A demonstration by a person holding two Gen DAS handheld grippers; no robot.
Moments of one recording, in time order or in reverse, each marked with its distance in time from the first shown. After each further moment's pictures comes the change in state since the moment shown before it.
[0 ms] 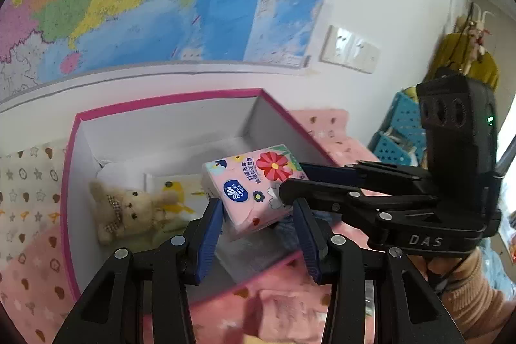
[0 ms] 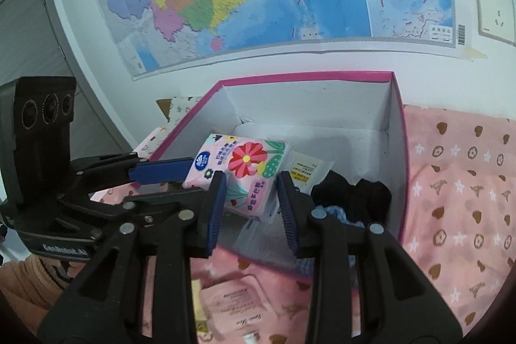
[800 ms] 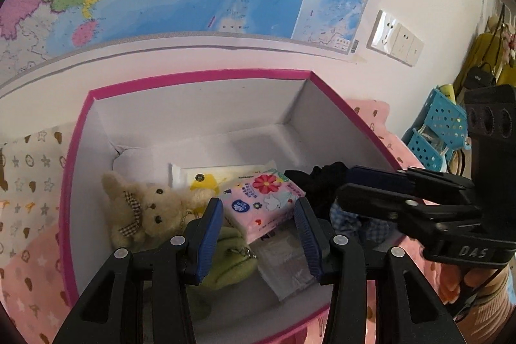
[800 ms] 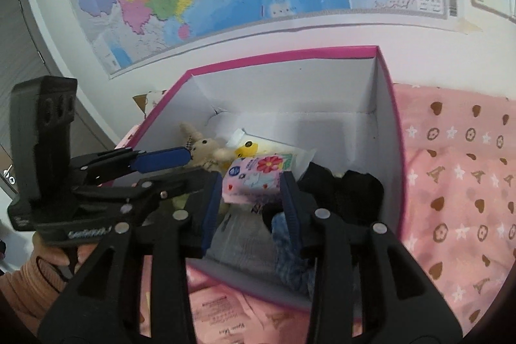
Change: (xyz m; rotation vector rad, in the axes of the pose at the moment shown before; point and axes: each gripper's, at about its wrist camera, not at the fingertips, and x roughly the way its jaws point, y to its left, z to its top) left arm 0.031 0.025 -0.003 -0.049 0.050 0.098; right arm 0.006 -0.021 -0.009 0.053 0.025 -0.032
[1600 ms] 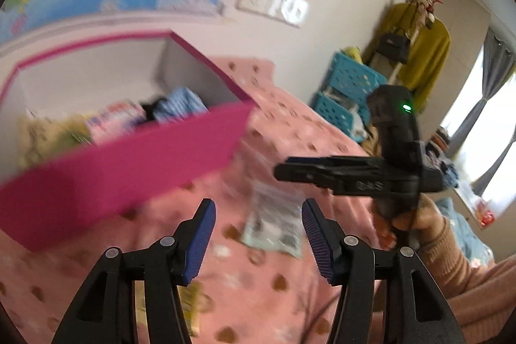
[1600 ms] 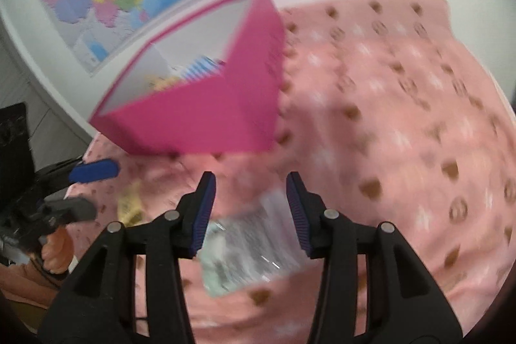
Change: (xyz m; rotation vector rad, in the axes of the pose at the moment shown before) left arm -0.042 -0.103 -0.096 0.123 0.060 -0.349; right arm -0.076 -0.067 -0.130 0.212 0.071 -0.095
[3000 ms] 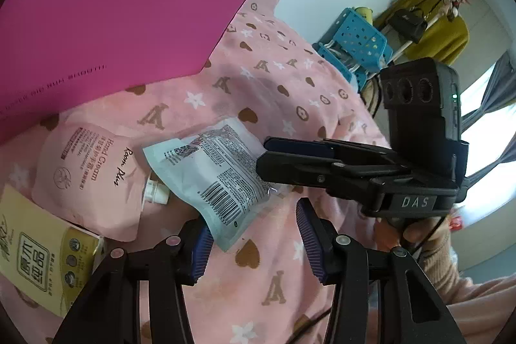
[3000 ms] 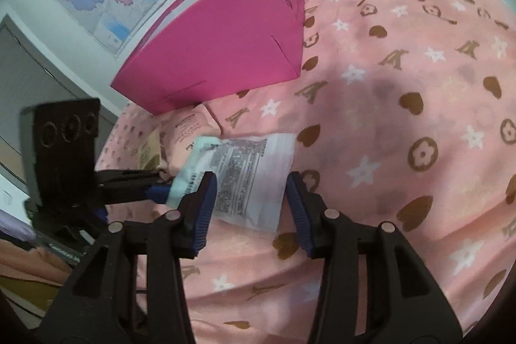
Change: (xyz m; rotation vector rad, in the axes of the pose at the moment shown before) left arm 0.074 0.000 -0.035 -0.156 0.225 -0.082; right arm 0.014 0.004 -0.038 0.005 0.088 0.163
